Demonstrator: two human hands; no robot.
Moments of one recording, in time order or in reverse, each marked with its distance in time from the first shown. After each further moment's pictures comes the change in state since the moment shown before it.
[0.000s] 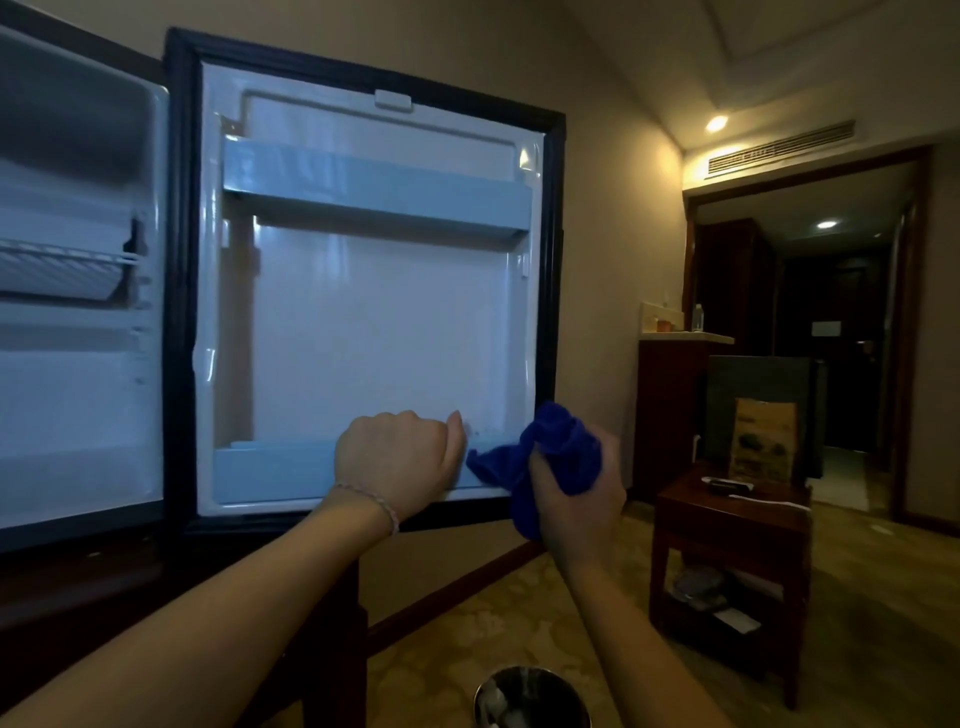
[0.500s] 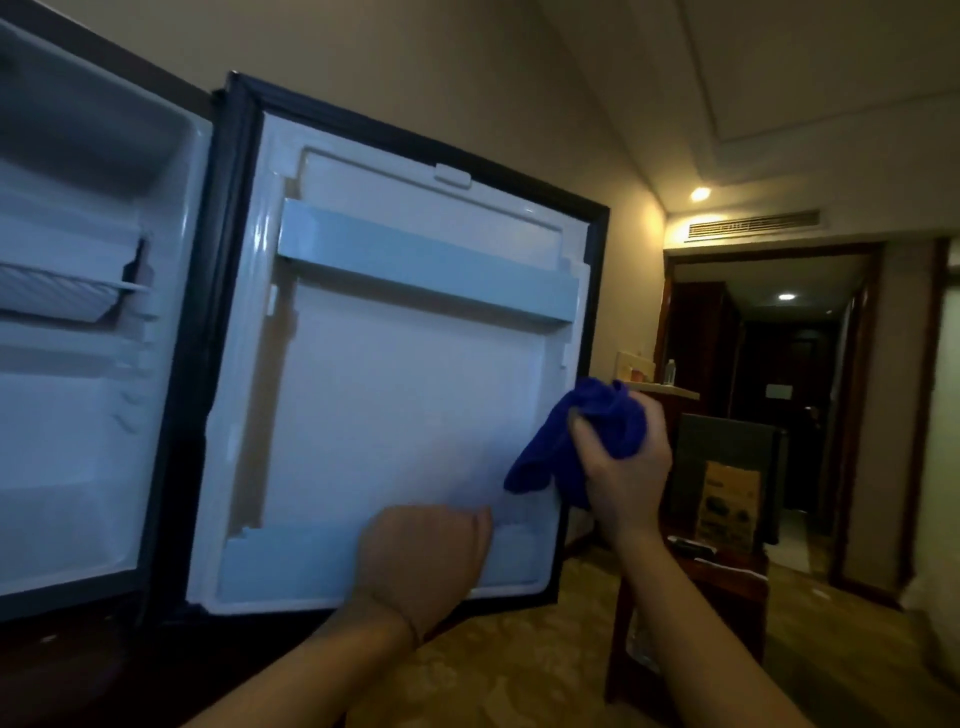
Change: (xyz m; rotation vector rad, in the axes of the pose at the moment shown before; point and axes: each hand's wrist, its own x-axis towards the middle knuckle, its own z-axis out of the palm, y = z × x) left_hand -0.001 -0.009 0.015 -0.256 -0.014 0.152; right_hand 0.101 -0.061 0.021 -0.175 -0.014 -0.279
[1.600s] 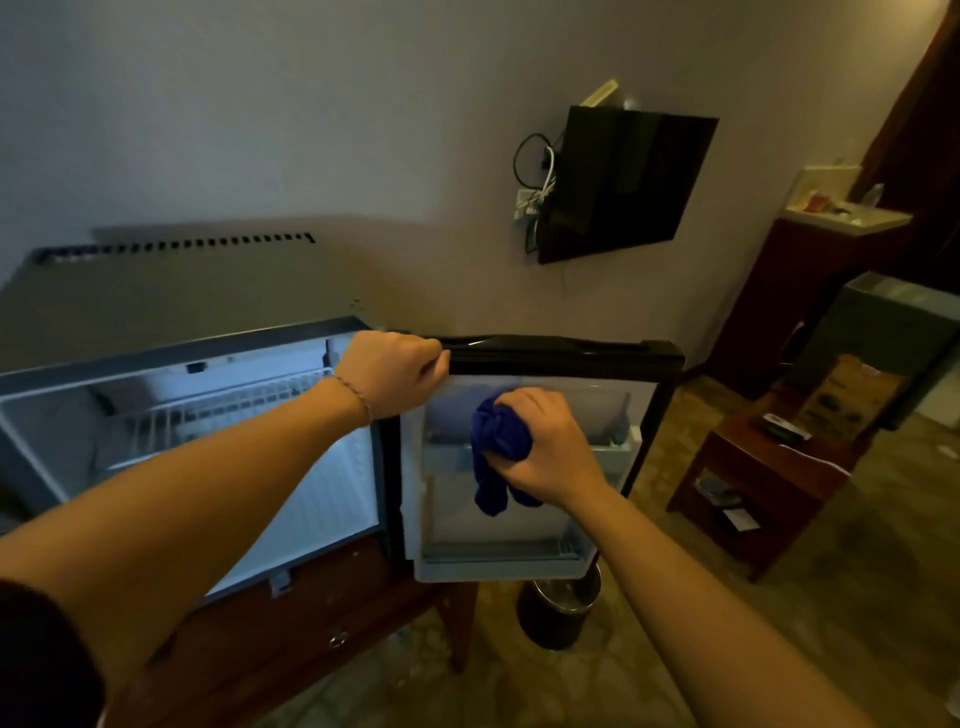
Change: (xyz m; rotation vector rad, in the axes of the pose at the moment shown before) left_hand 0.203 -0.270 -0.276 -0.144 -0.088 -0.124; right_hand 0.193 -0.208 0.121 -0.262 -1.071 0.032
